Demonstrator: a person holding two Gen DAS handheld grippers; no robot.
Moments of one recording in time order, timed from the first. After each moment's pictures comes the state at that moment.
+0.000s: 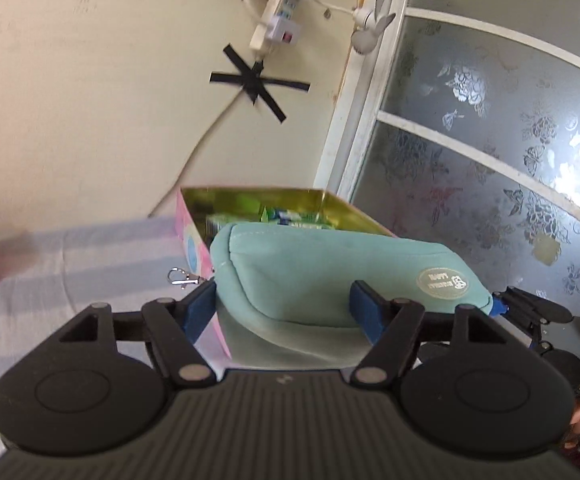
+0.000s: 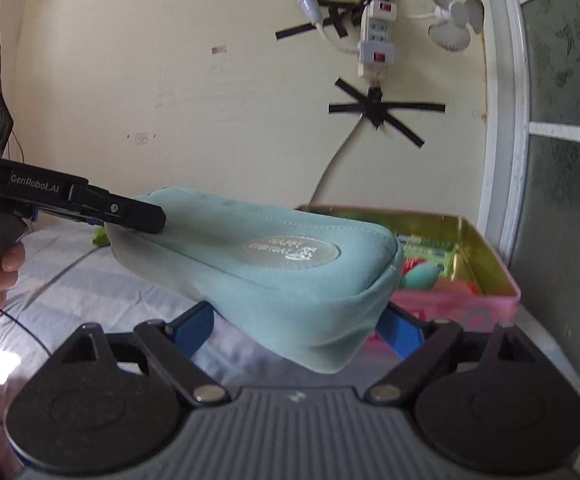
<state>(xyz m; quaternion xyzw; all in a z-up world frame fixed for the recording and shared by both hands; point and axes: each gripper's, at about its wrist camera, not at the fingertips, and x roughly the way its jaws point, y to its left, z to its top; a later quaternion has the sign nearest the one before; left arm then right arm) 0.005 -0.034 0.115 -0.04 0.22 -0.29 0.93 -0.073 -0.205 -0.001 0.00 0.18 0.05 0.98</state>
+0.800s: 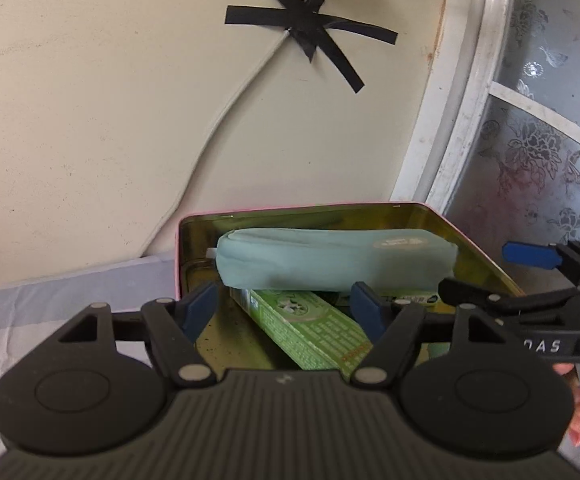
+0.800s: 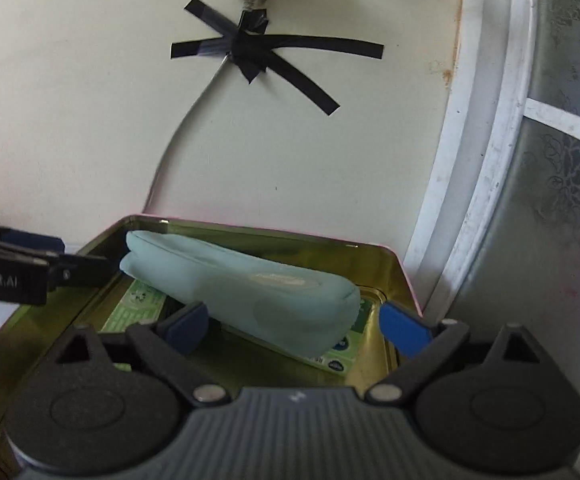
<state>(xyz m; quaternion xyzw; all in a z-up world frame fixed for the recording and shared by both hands) 0.186 -0.129 0.085 -0.01 0.29 -0.21 0.93 0.159 -0.301 -0.002 -0.02 0.28 -0.07 0.96</state>
